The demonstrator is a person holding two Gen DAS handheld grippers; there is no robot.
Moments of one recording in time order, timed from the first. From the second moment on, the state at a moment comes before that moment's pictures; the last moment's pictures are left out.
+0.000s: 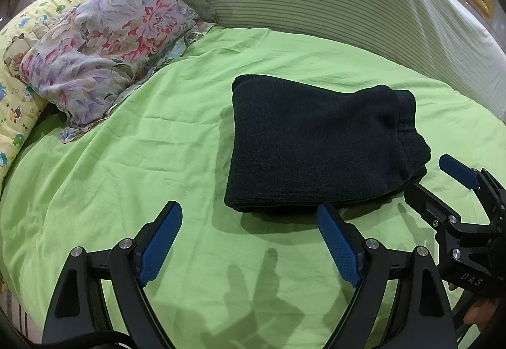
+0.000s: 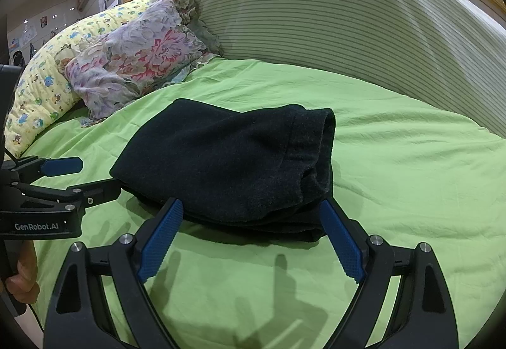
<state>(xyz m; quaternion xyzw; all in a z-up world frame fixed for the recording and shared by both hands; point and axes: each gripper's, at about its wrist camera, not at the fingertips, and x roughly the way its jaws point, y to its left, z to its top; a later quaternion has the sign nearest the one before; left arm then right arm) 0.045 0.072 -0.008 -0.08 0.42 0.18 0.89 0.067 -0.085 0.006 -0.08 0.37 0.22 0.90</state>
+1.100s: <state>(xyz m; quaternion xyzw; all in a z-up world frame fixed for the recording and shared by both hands) 0.051 0.077 -0.003 -0.08 0.41 0.18 0.89 0.081 -0.095 0.015 -0.08 0.36 0.22 0.90</state>
